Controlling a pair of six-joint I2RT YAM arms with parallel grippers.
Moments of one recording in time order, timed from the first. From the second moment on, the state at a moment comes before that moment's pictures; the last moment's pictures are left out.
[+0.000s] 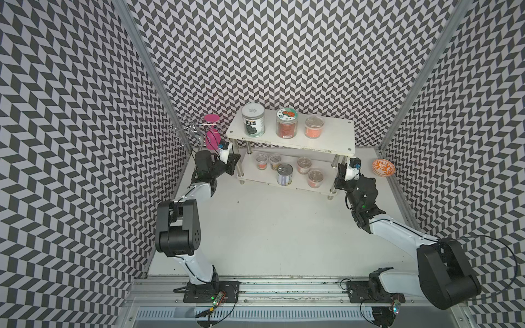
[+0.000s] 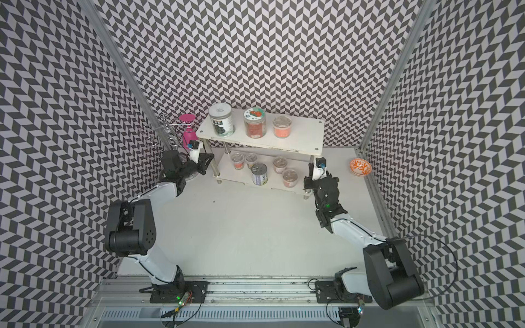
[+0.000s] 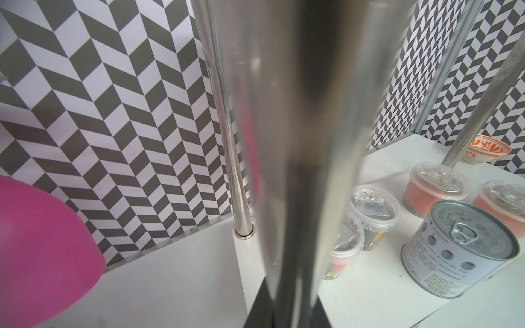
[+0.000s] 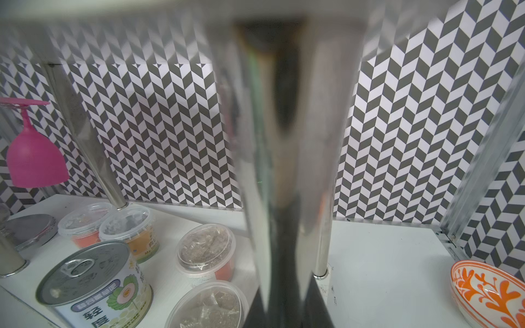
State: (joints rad) left arm 0.05 1.70 1.04 0.42 0.63 0.14; right arm 0.27 1.32 0.62 0.68 0.14 -0.01
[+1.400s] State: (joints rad) left arm 0.05 1.53 0.89 0.39 0.54 0.11; right arm 0.11 1.58 0.74 0.85 -0.23 -0.04
